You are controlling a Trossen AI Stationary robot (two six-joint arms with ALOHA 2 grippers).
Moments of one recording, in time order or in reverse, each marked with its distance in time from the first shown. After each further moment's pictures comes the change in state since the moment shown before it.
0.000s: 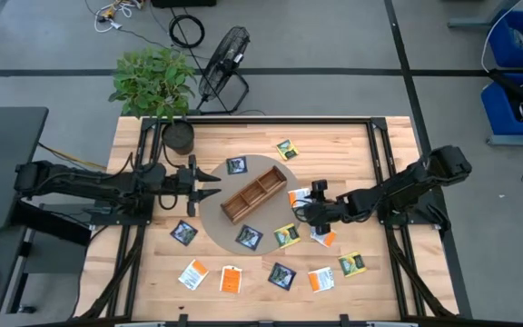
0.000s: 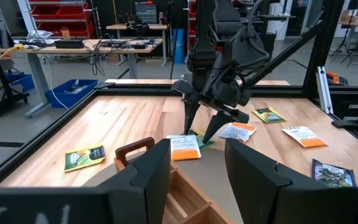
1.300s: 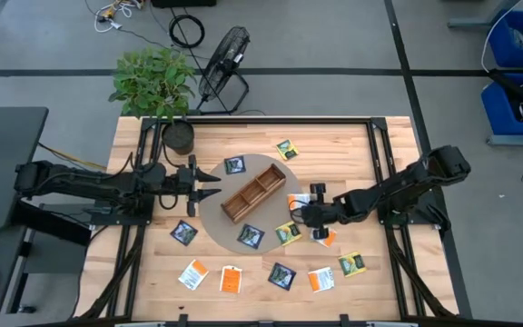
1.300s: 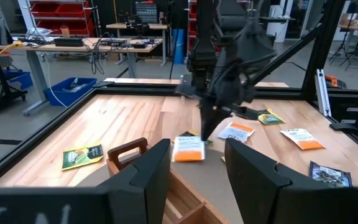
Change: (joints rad) left arm 0.000 0.000 0.000 0.000 0.000 -0.018; right arm 0.022 0.003 0.090 -0.112 -0.082 0.128
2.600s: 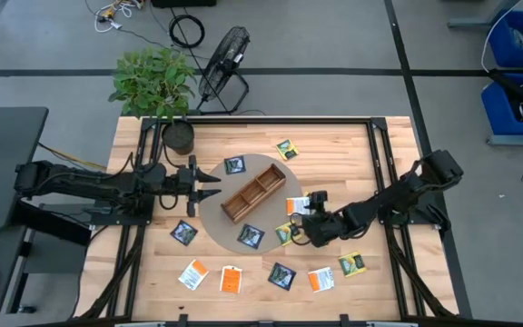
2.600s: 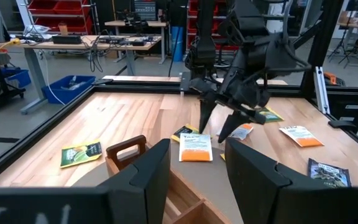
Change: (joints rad) left arm 0.000 0.000 0.001 -0.011 0.005 -0.001; right arm 0.142 0.100 0.042 -0.045 0.186 0.093
